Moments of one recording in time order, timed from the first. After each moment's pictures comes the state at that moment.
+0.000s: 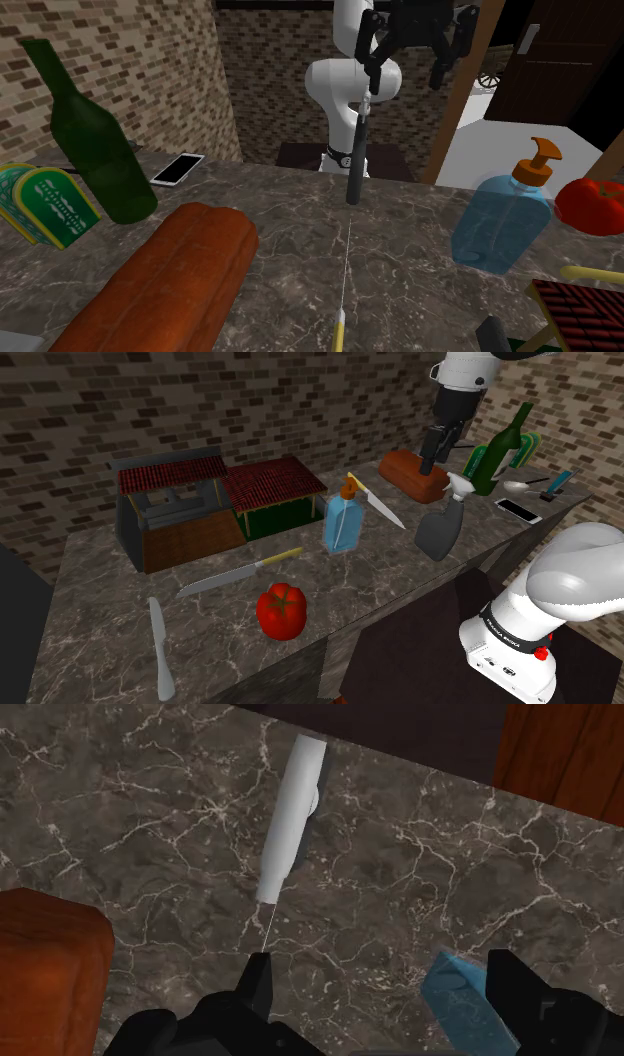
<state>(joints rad) -0.01 -0.74 0.07 -2.38 0.08 1.59 -0.11</state>
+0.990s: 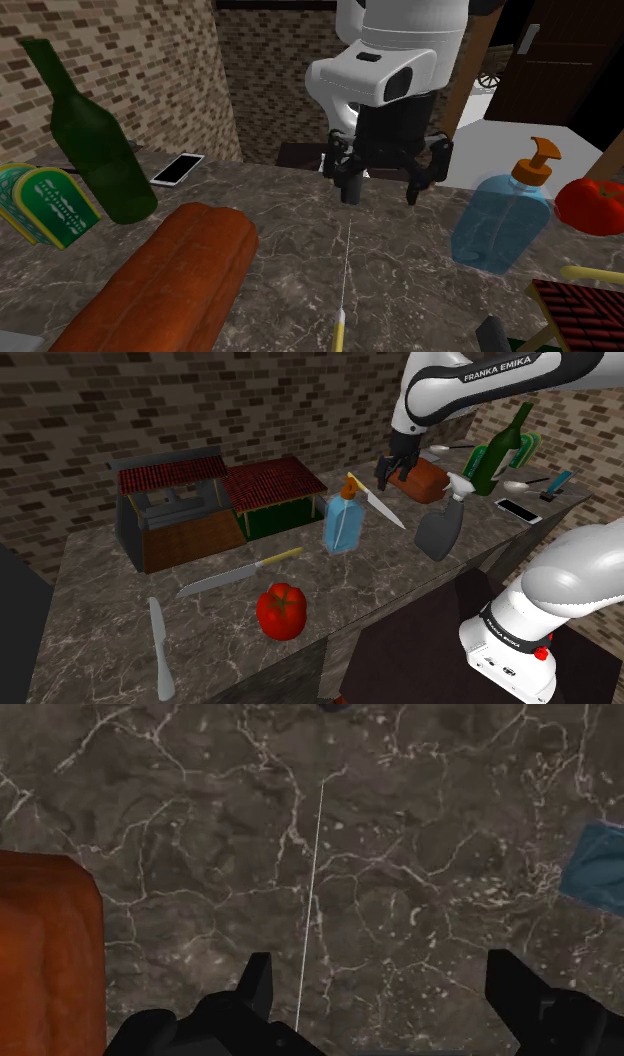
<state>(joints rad) -0.10 -0.38 0.08 -2.42 0.04 2.03 -0.01</state>
